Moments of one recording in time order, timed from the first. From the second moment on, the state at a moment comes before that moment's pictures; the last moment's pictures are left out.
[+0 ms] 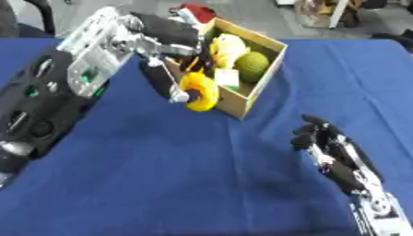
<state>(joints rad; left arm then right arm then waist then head) -0.99 0.47 -0.38 -1.37 -0.82 -0.31 -0.74 -0.23 -0.06 0.11 -1.49 0.02 -0.24 0.31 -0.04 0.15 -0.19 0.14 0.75</state>
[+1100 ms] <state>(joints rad) -1.03 0.28 -0.11 -0.87 -1.33 -0.12 -0.08 -0.23 -0.05 0.12 -1.49 0.02 -0.23 0.32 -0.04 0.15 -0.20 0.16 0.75</state>
